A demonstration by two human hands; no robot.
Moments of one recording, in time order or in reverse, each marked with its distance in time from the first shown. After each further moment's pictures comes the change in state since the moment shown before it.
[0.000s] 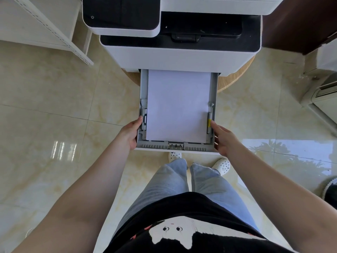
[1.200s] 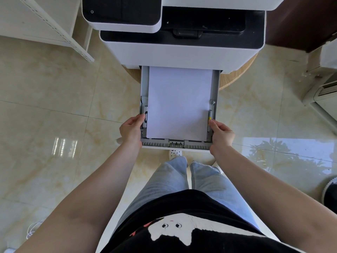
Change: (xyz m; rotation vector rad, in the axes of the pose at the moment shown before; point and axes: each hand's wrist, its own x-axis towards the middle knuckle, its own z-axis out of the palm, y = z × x) left_hand -0.017 -0.014 0.025 -0.334 0.365 0.345; right_hand -0.011 0.014 0.027 0.237 0.277 -0.290
